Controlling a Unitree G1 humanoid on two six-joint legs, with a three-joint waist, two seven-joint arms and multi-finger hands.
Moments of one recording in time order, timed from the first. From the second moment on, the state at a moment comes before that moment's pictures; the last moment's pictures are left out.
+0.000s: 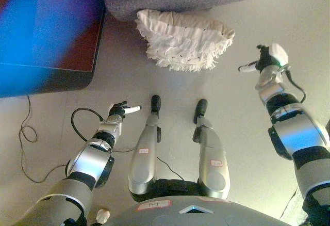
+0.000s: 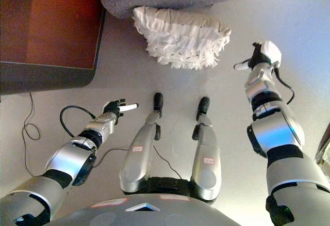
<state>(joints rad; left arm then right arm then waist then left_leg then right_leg) -0.64 0.28 -0.32 1.29 -0.43 0.13 0.17 -1.01 -0.54 0.49 1.30 -0.15 0.19 -0.25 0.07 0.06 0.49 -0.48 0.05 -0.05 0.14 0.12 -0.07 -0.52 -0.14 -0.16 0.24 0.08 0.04</state>
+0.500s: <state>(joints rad) -0.39 0.28 -0.34 1.05 -0.61 -0.14 0.16 -1.18 -0.66 0.58 1.18 -0.07 0.24 -0.23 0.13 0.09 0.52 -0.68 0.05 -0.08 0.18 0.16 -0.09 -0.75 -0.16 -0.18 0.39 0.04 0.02</state>
